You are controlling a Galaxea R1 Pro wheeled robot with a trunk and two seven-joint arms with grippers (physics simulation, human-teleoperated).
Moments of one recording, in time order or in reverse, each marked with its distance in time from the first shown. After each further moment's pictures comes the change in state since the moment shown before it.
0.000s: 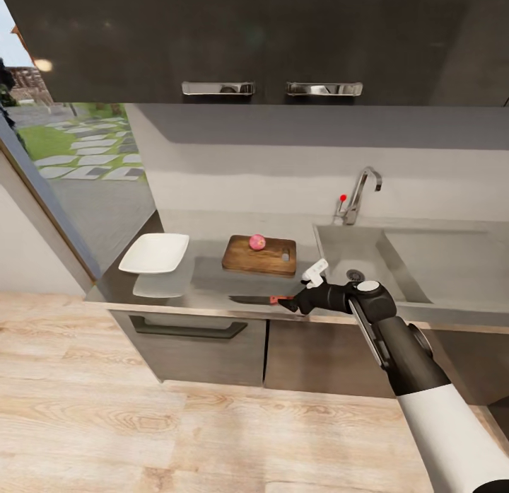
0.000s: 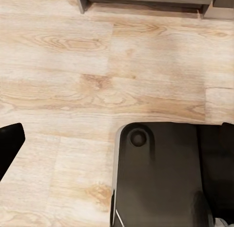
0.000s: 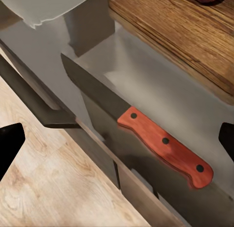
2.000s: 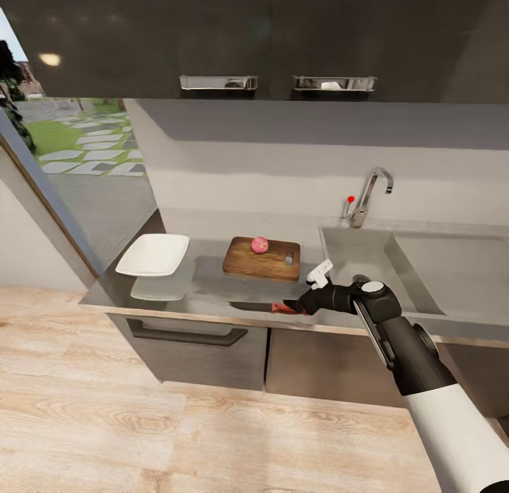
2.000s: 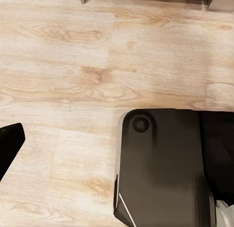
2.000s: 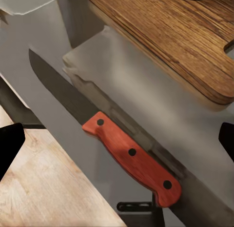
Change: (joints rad) left arm 0.000 0.000 0.000 0.032 0.000 0.000 0.000; right arm 0.000 -0.031 0.005 0.008 0.002 -0.009 -0.003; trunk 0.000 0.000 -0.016
